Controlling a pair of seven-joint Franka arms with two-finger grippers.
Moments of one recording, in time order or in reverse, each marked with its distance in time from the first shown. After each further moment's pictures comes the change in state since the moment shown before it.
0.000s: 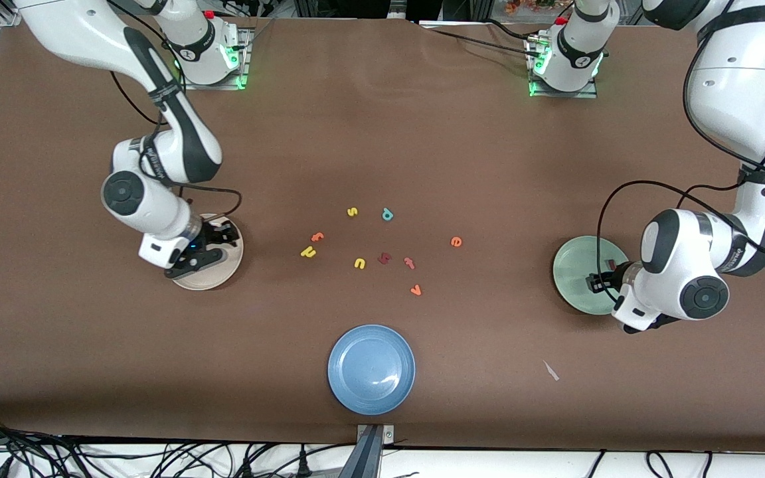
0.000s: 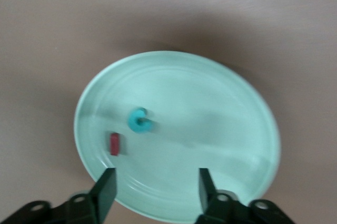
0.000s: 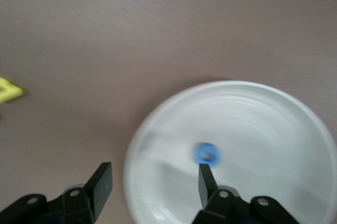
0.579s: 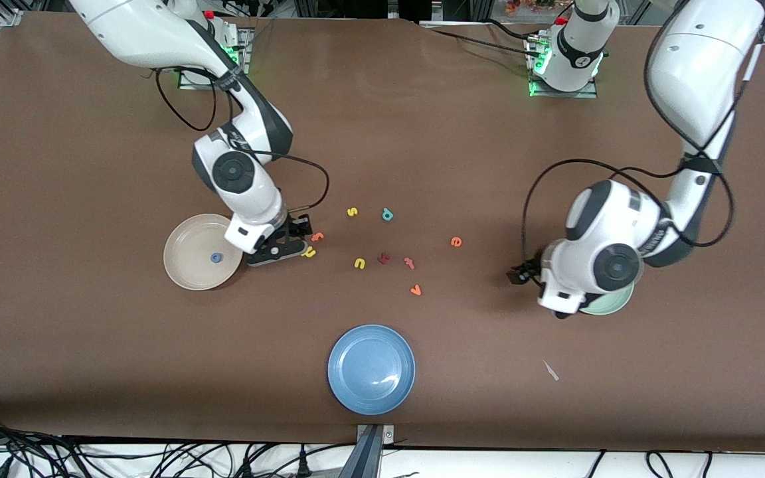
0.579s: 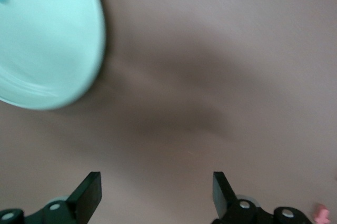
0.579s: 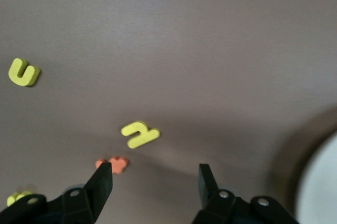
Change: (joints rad) left arm -0.083 -0.025 -0.234 -0.060 -0.018 0.071 -0.518; right arm 0.150 0.125 0.096 0.120 -0.201 0.024 0.440
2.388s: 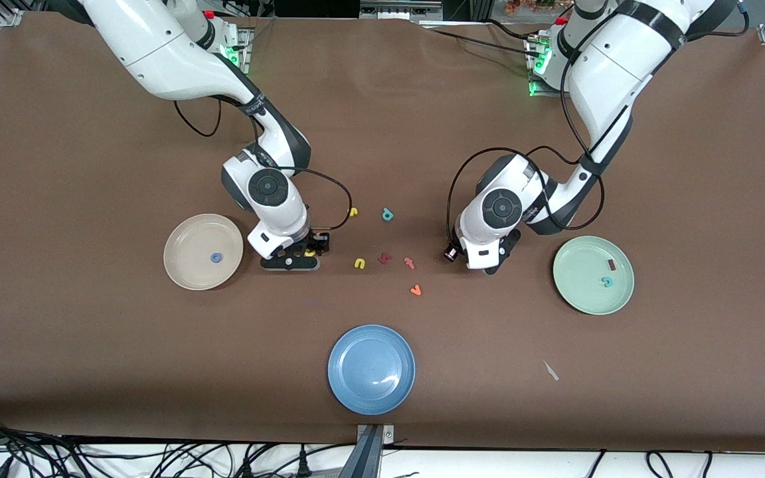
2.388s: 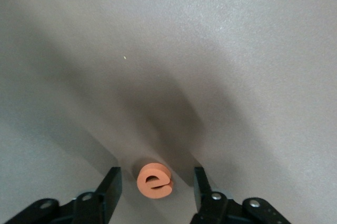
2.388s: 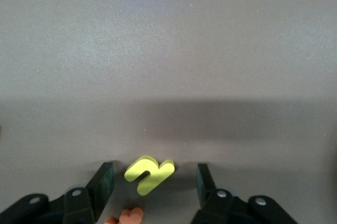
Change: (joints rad) left arm -0.145 0.018 0.005 -0.303 0.037 0.483 -0.578; right arm 0.053 0.138 -0.030 0.081 -0.118 0.046 0.357
